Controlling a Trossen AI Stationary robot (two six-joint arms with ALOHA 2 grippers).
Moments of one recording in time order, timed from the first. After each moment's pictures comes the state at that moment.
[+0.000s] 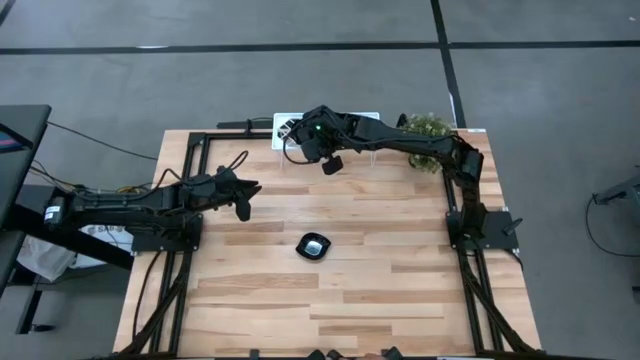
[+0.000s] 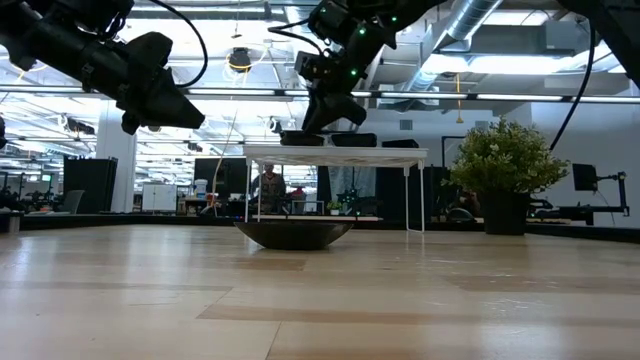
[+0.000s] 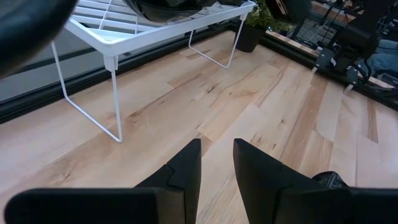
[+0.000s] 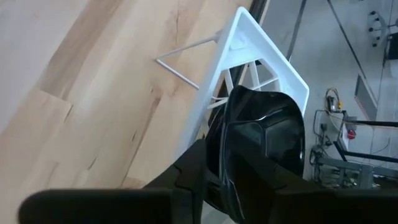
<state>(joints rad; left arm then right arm) 0.13 0.78 0.30 -0.04 -0.33 -0.34 -0.37 1.94 1.78 -0.61 0.14 -1.00</state>
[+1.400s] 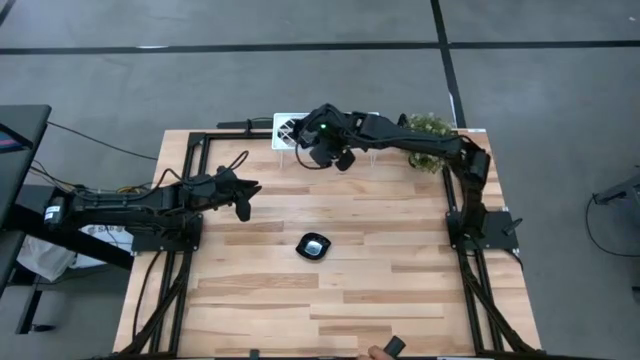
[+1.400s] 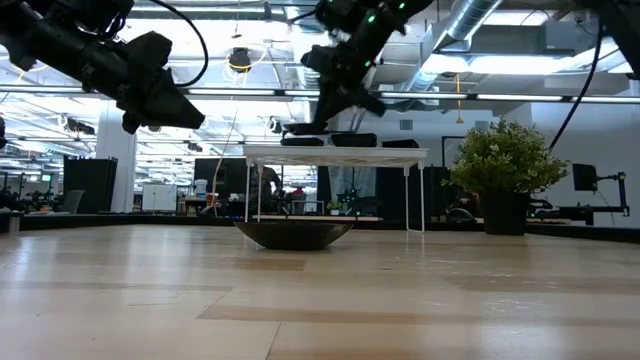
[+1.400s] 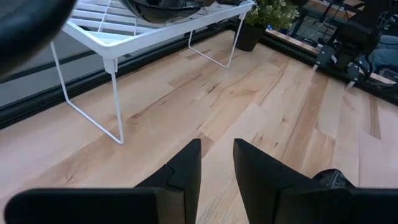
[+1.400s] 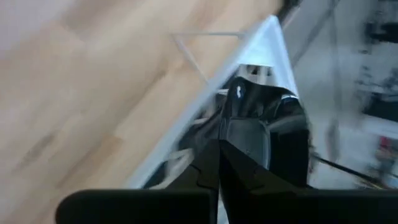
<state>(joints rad) 0.13 0.78 0.30 -0.04 -0.33 -0.31 -0.37 1.89 1.78 -0.69 0.16 -1.33</state>
